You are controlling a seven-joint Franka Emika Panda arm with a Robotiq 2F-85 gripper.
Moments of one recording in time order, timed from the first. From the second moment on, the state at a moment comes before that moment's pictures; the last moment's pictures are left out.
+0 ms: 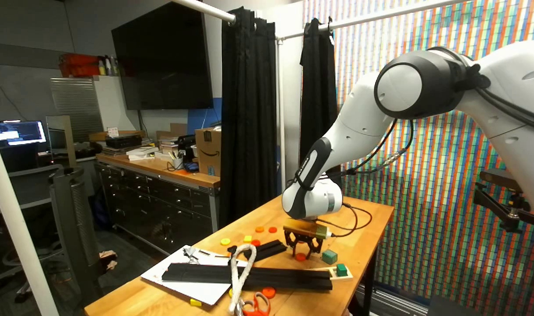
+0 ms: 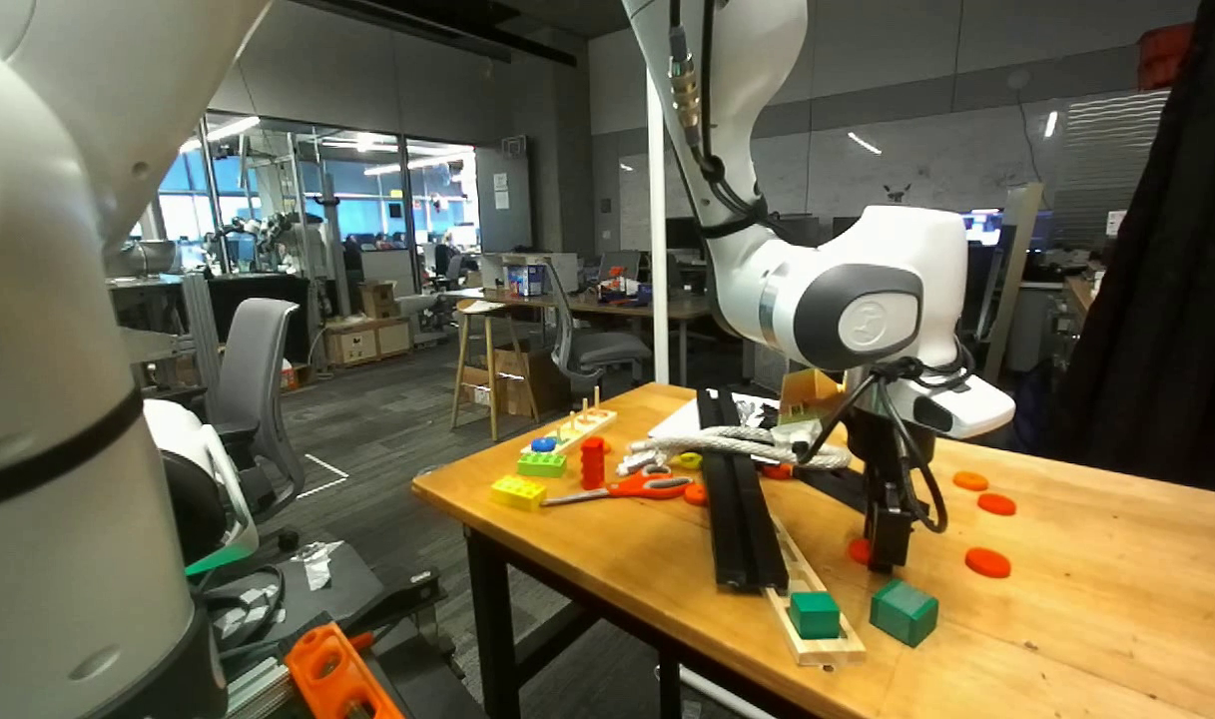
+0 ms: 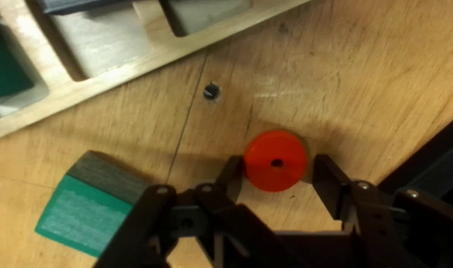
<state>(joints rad) -0.07 0.60 -0.12 -2.06 0.27 2.73 0.65</state>
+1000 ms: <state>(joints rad) -0.03 0.52 -0.13 -2.07 0.26 2.73 0.65</state>
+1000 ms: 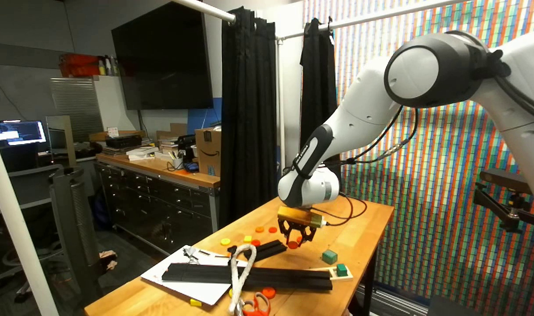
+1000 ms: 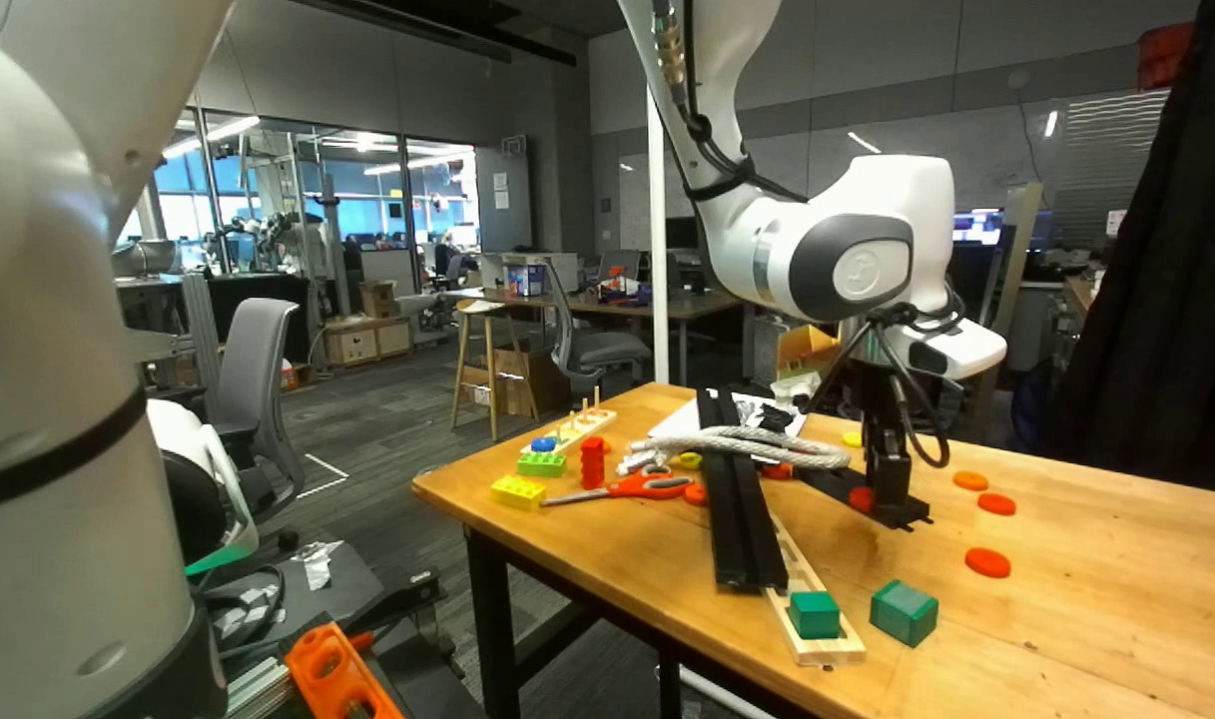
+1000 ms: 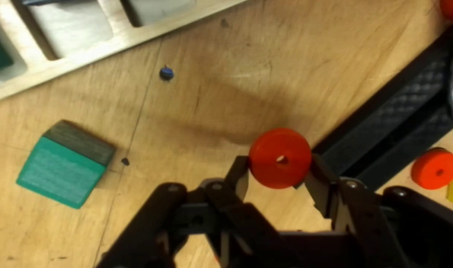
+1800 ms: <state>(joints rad) 0.14 0.28 -0.08 -2.11 0.10 2.57 0.65</state>
